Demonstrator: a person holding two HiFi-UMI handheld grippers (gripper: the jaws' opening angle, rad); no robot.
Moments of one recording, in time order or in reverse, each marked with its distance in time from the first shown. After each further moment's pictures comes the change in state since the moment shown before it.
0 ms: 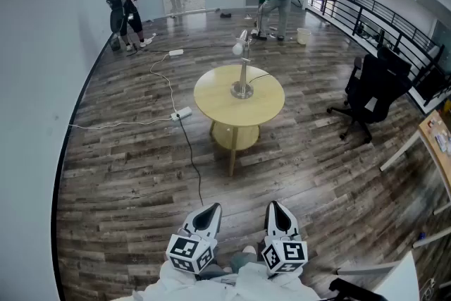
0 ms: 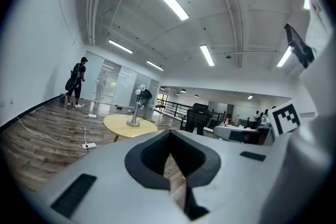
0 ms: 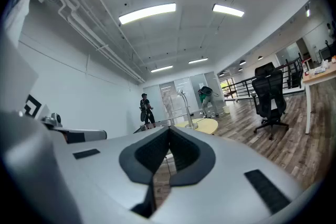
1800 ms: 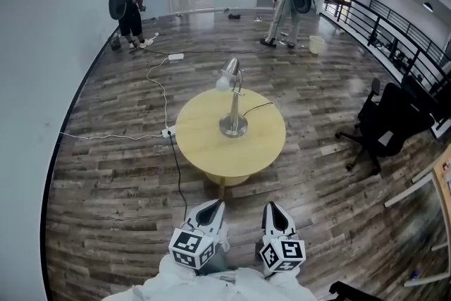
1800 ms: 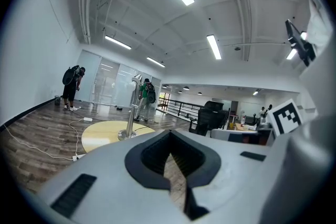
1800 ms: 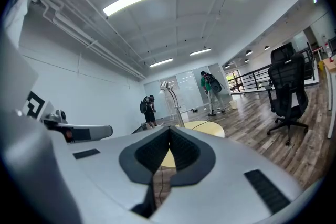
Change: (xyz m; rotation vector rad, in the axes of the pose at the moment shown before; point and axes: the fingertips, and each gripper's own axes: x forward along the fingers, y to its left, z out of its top) left arm 0.351 0.107 0.062 0.032 0.020 0.032; right arm 0.327 -0.171 0.035 0.032 0.056 0.076
